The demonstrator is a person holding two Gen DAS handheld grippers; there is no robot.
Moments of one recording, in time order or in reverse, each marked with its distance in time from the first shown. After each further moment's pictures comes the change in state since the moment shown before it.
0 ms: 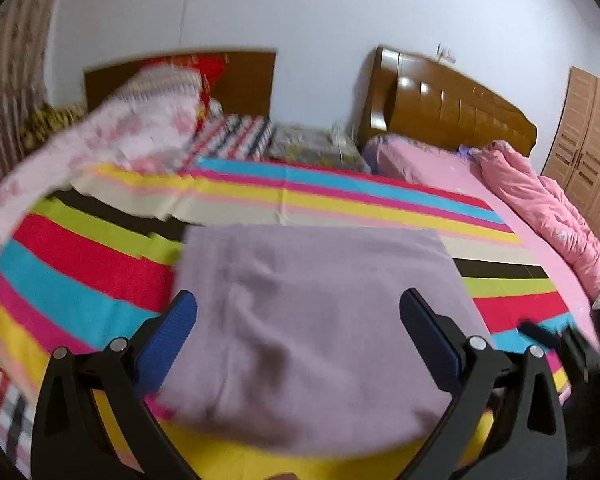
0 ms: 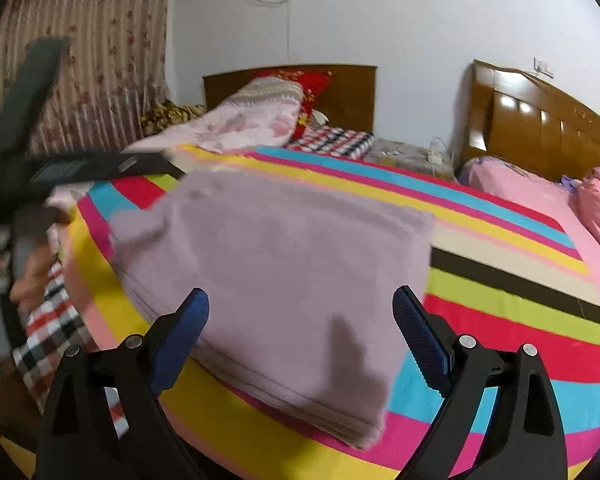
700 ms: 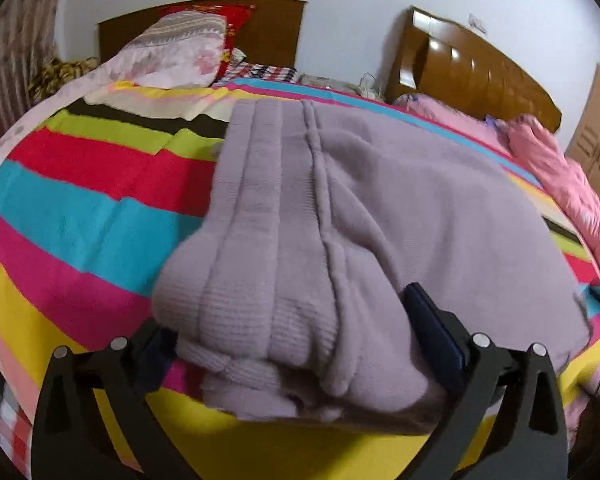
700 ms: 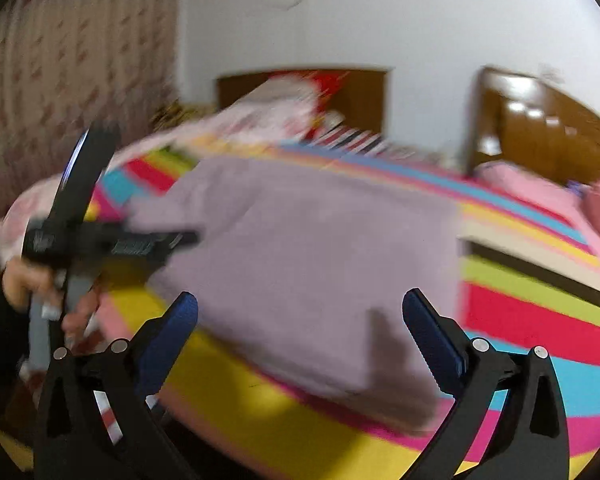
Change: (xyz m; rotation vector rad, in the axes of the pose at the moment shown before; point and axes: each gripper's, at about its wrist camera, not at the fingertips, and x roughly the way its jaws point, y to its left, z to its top) left arm 0.044 0.060 -0.073 -0.049 0.094 0.071; right arm 0.036 0.037 -0.025 -0.059 0.039 0.096
